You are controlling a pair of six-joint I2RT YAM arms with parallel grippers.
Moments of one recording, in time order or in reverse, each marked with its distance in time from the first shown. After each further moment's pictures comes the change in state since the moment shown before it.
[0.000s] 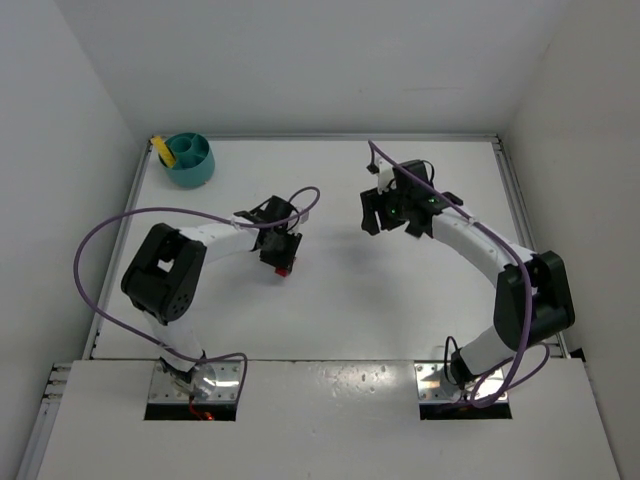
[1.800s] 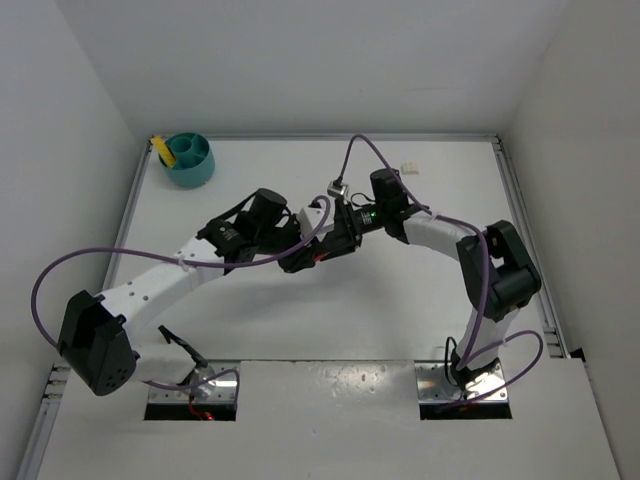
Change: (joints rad) left arm -0.150 -0.475 -0.011 -0.035 0.327 0.449; right arm 0.065 0.232 -0.061 0.513 -1.172 0.708
